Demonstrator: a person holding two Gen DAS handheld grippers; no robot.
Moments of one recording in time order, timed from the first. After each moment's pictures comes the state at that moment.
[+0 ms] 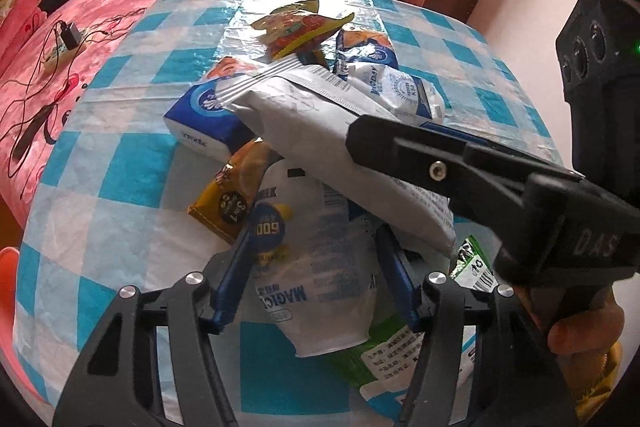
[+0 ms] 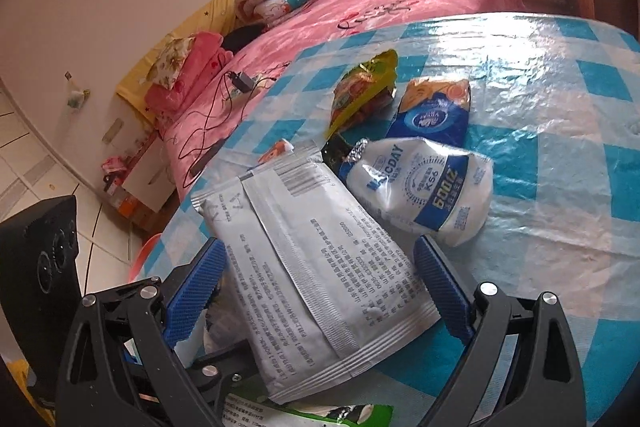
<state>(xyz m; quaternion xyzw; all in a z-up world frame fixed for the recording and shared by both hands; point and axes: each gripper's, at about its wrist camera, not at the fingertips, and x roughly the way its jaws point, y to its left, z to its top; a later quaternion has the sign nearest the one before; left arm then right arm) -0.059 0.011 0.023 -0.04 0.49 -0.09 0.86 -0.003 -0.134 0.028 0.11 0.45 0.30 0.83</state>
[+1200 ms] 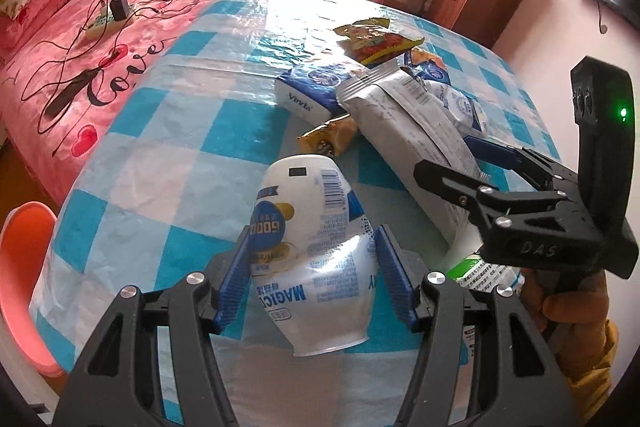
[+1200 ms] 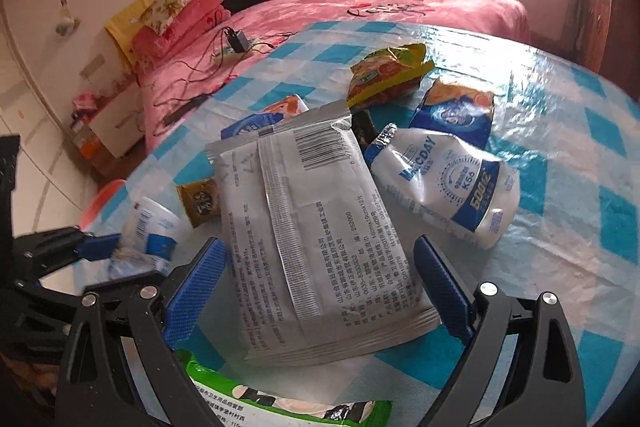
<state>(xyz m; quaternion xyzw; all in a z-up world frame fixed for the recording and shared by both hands) -0.093 0.081 0.032 -0.09 0.48 -0.06 0.87 -0.026 -0.088 0.024 -0.04 0.44 0.27 0.85</state>
